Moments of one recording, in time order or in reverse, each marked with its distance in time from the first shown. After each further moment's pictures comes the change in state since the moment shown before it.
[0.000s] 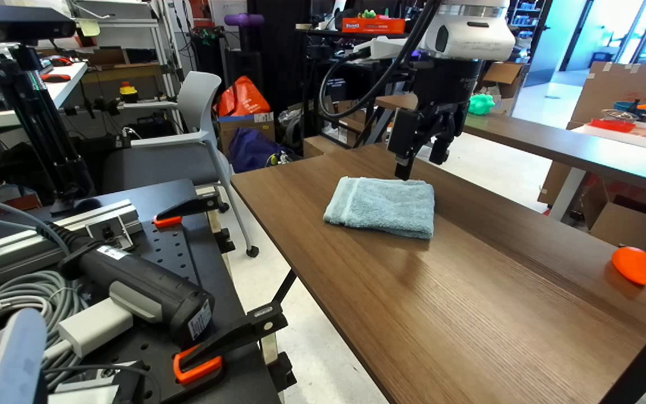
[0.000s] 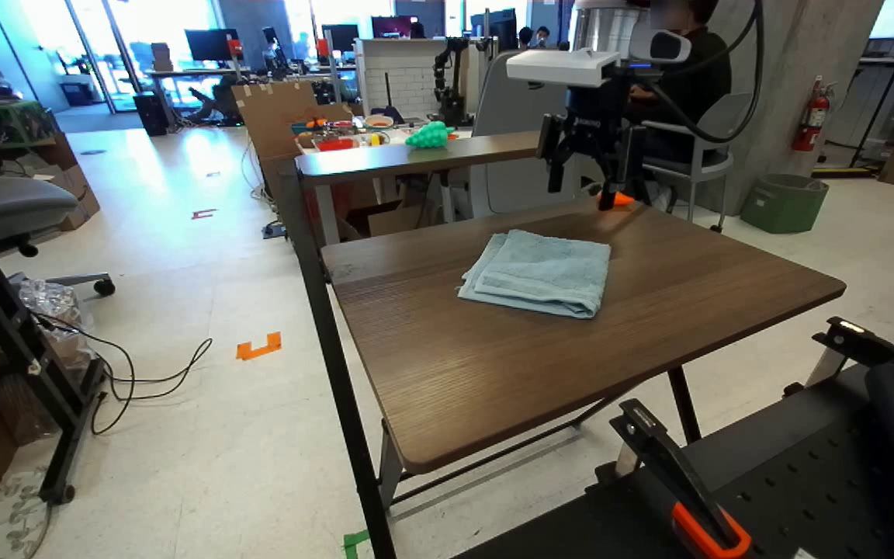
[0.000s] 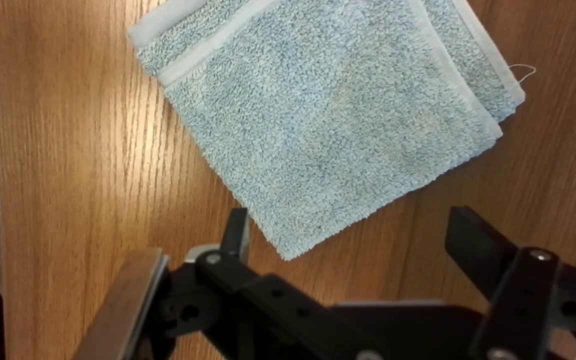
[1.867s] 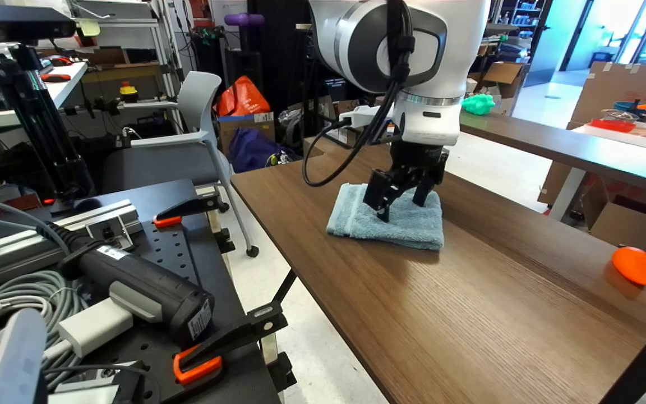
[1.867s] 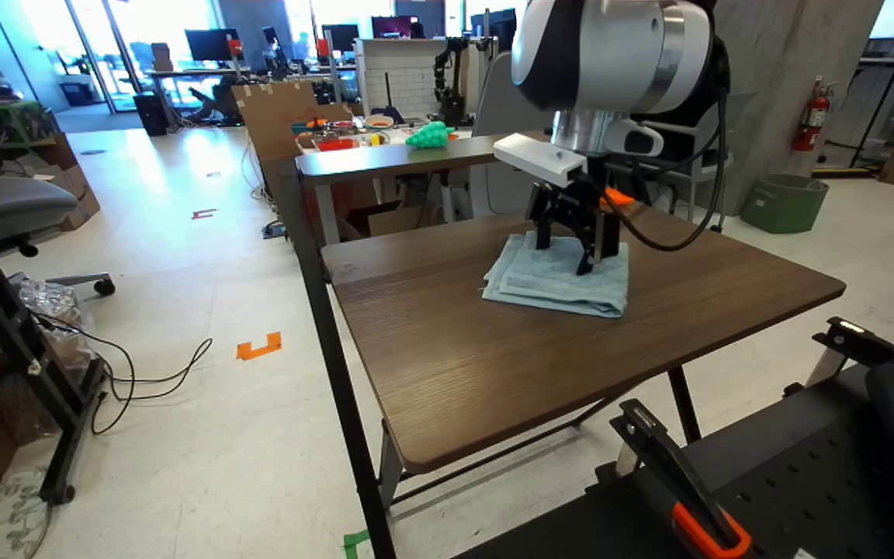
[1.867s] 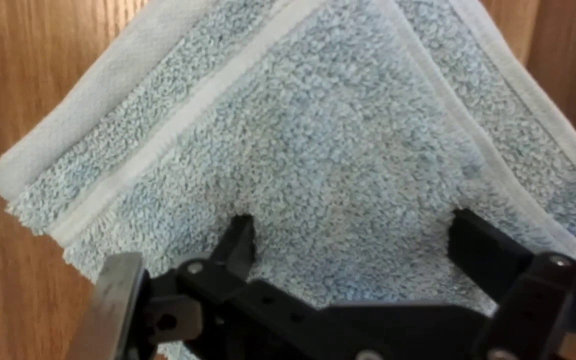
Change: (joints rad) arm 0.062 0.177 -0.024 0.004 0.115 0.197 0.051
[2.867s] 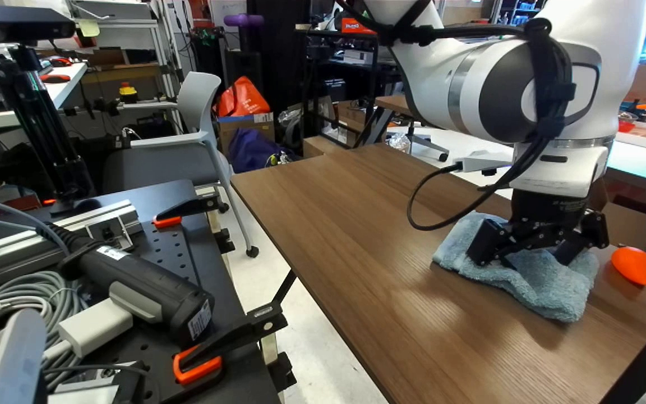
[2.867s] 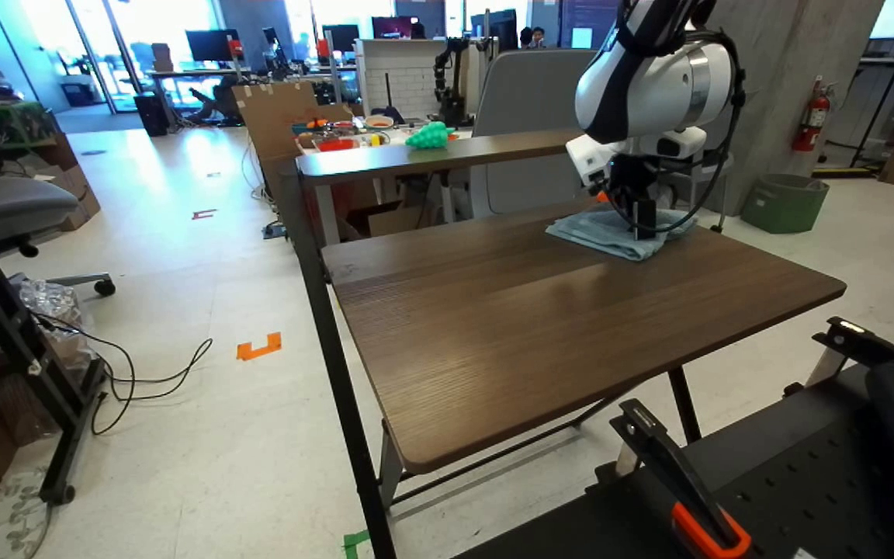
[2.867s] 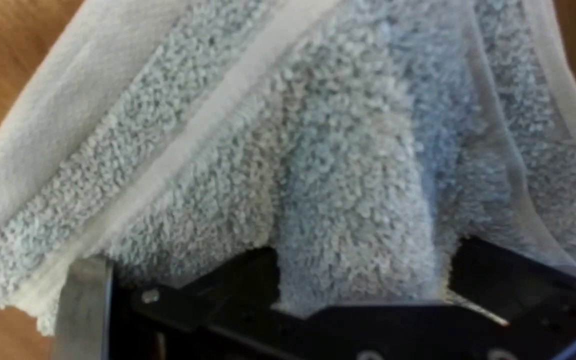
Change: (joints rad) arm -0.089 0.291 -0.190 0.427 -0.089 -0.072 0.440
